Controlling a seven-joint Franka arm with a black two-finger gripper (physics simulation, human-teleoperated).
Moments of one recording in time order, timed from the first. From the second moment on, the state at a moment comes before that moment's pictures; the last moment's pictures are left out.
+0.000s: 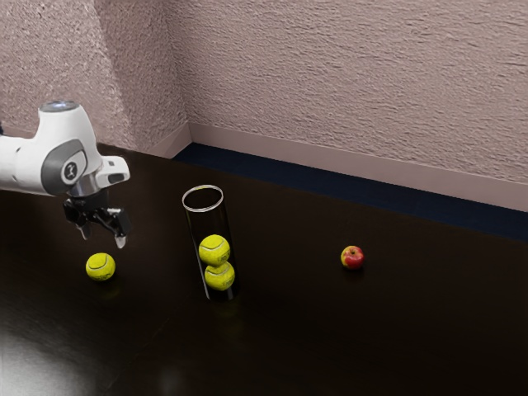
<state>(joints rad) 0.28 0.04 0.03 -2.23 0.08 2.29 0.12</state>
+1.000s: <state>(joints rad) 0.34 0.28 0.07 -2.19 0.08 2.44 0.20</state>
